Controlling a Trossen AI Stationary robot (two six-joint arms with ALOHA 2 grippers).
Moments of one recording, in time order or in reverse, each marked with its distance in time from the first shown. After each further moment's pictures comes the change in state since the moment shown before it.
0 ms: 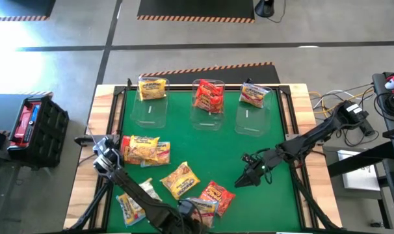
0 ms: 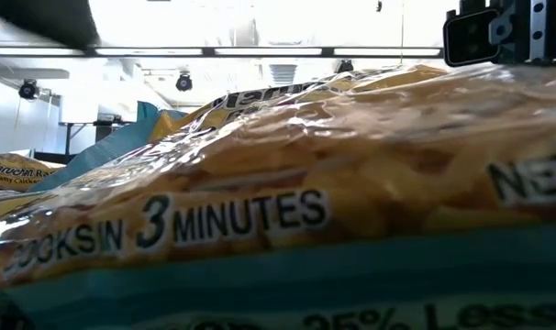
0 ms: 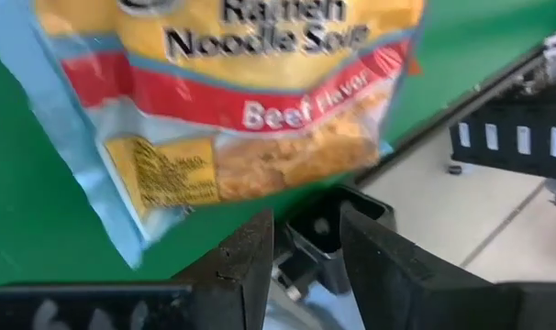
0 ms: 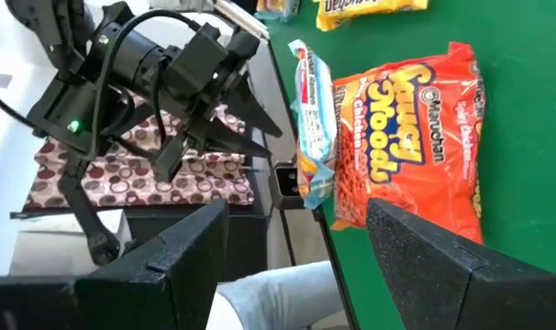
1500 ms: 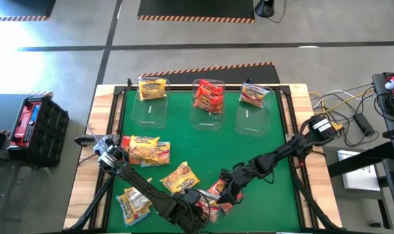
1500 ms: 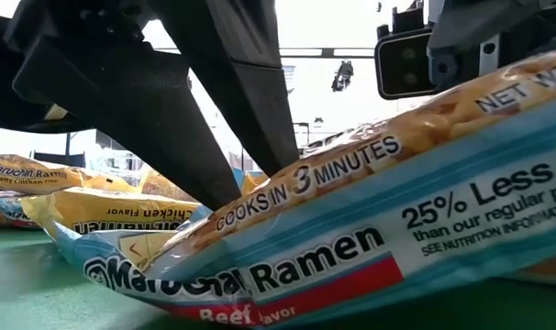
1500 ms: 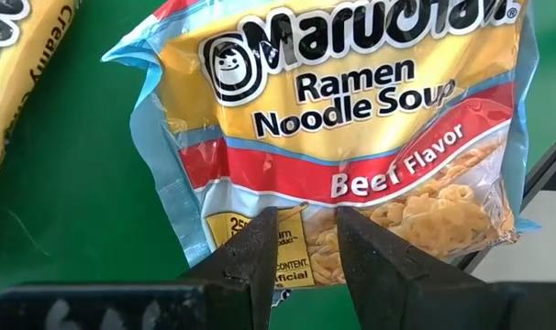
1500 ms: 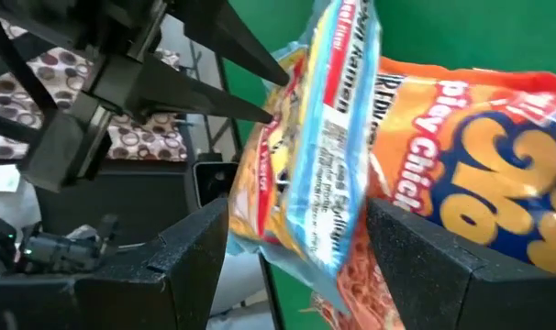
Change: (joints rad) left arm 0.084 0.022 -0.083 -0.011 -0.074 0.263; right arm 0.000 0.508 0.347 -0.043 -0.095 -0.149
